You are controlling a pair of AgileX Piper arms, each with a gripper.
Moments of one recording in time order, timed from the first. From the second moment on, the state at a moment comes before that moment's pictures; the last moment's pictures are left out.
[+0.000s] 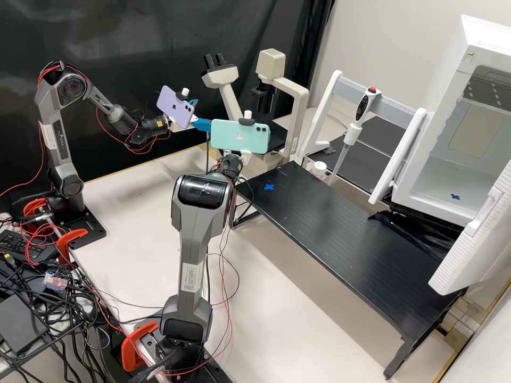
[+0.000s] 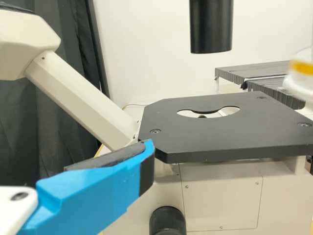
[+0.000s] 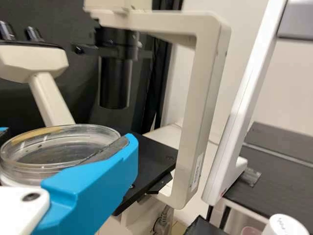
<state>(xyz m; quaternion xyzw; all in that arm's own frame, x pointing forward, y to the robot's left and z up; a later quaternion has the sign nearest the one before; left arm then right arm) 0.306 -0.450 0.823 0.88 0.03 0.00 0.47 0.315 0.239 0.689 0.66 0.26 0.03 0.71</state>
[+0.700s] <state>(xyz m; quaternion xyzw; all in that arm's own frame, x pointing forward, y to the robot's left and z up) 0.306 -0.450 0.823 0.88 0.03 0.00 0.47 0.374 0.258 0.632 0.64 0.25 -0.03 0.73</state>
